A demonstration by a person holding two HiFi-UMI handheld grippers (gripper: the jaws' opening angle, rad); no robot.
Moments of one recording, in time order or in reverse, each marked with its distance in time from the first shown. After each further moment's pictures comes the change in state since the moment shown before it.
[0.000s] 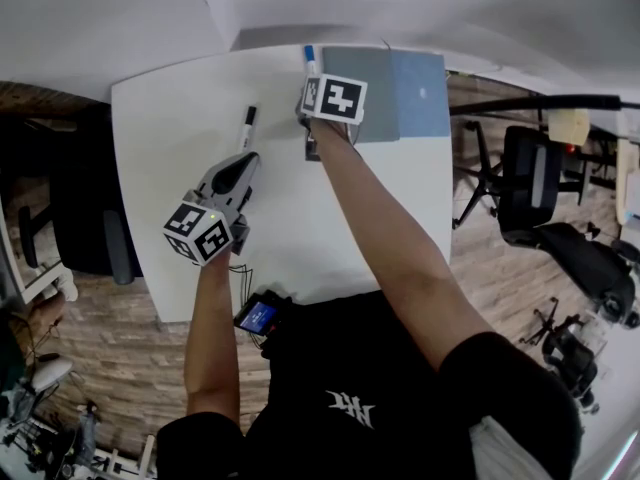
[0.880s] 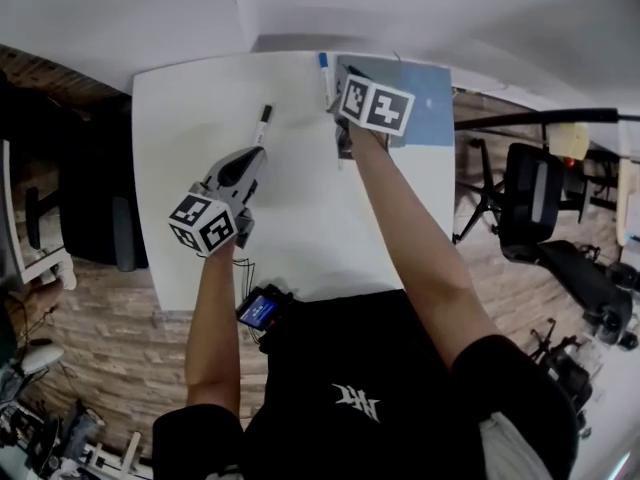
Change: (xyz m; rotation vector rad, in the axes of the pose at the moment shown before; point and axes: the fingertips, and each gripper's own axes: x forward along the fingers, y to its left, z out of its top) left arm -0.015 -0.003 0.018 0.011 -0.053 0.032; right arm -0.057 0.006 0.061 -0.079 -0.200 0.138
